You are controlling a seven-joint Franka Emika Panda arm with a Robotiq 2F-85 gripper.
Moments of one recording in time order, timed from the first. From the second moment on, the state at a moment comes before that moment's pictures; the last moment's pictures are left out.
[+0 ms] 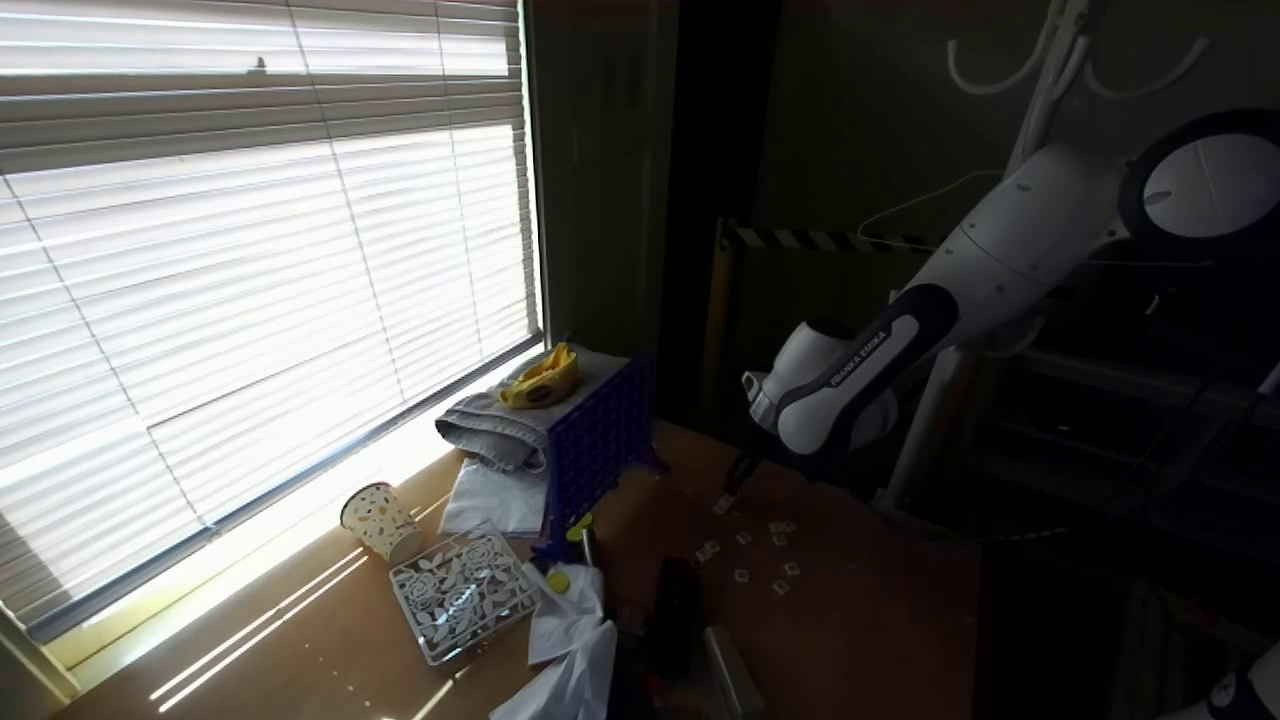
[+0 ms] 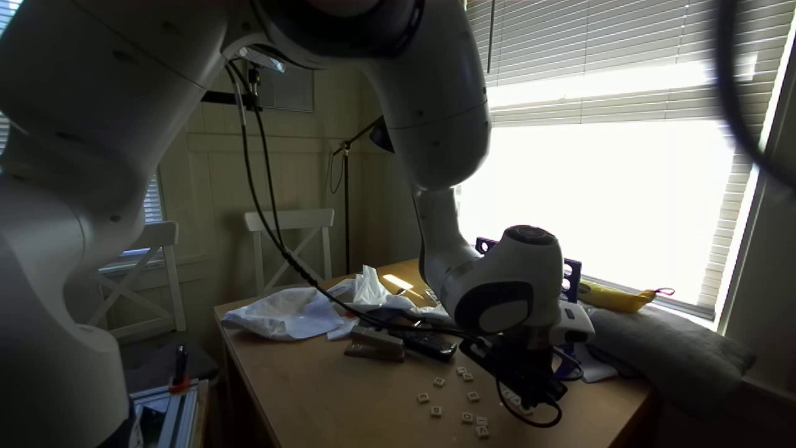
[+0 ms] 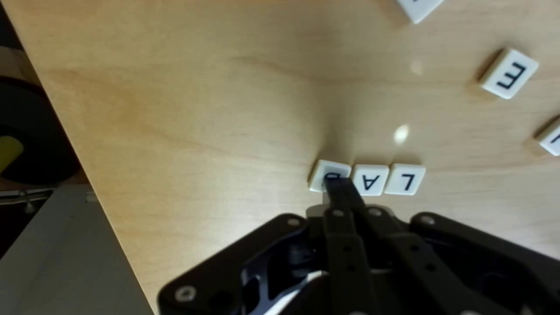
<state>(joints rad) -0.28 0.64 0.23 -2.13 0.05 3.02 -0.35</state>
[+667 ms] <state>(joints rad) -0.29 0.64 0.23 -2.13 0.05 3.02 -0.35</state>
